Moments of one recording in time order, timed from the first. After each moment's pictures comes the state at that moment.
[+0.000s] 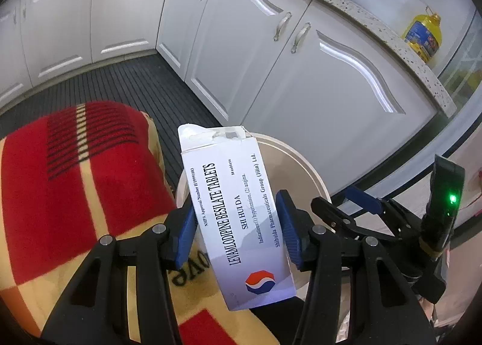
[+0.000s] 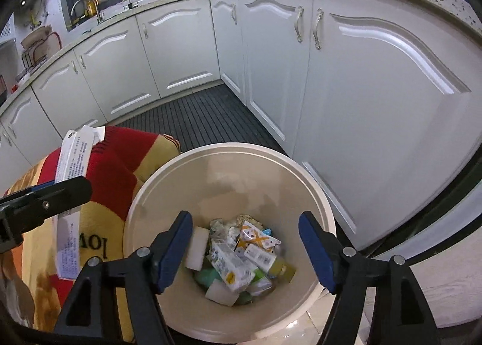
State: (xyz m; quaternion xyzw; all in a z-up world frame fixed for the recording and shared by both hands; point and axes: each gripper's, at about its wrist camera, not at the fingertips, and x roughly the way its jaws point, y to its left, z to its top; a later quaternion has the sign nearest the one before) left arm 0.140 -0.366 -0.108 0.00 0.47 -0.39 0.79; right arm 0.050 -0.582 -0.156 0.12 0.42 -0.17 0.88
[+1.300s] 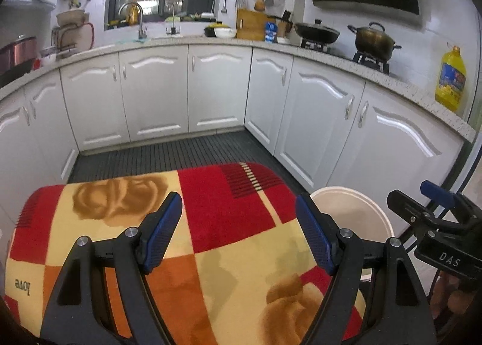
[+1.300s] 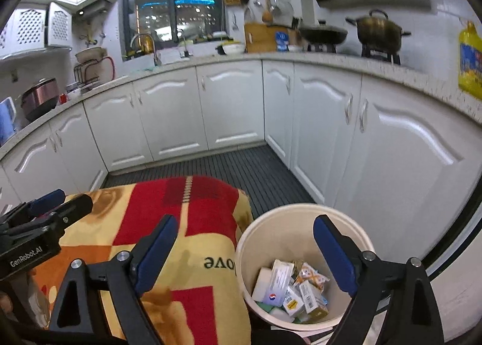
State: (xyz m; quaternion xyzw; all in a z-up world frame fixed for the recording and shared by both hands) left arm 0.067 -0.185 -0.031 0.01 0.28 -0.22 0.93; right arm 0.013 -0.432 -0.052 0.05 0.28 -0.11 0.95
